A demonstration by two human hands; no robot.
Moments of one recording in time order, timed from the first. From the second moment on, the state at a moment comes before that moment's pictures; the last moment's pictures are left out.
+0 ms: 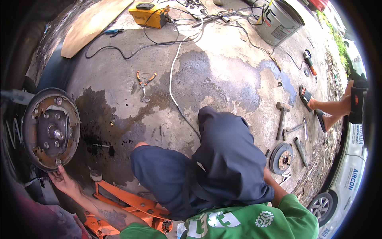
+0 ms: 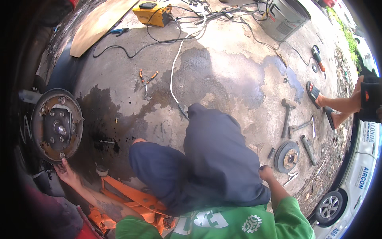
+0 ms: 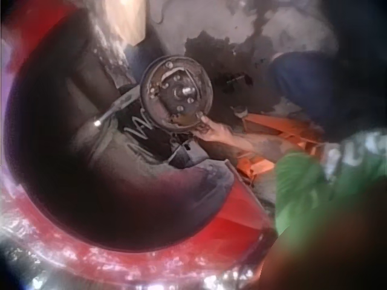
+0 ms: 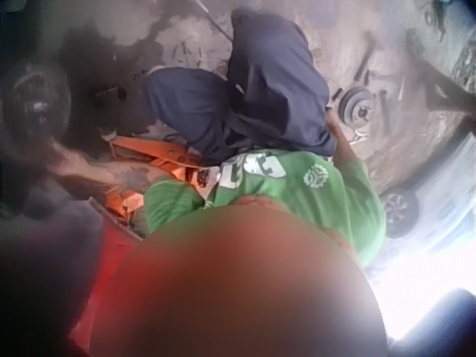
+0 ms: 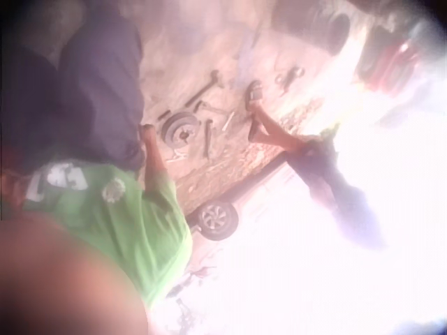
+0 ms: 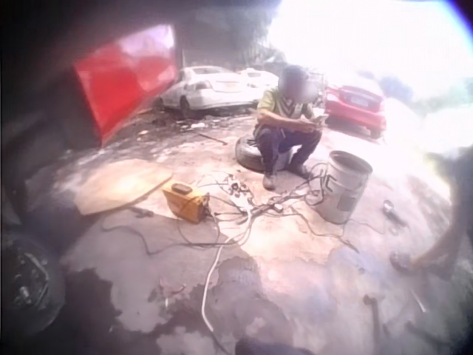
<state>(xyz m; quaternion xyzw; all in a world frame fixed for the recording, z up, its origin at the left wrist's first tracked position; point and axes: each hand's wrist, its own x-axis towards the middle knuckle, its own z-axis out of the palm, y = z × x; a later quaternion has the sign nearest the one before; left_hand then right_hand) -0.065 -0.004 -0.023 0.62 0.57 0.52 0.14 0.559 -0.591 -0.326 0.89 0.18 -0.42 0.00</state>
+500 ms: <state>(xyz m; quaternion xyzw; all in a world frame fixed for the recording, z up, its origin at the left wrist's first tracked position) -0.064 -0.013 -0.026 0.60 0.59 0.53 0.10 0.524 0.048 -0.249 0.58 0.78 -0.22 0.12</state>
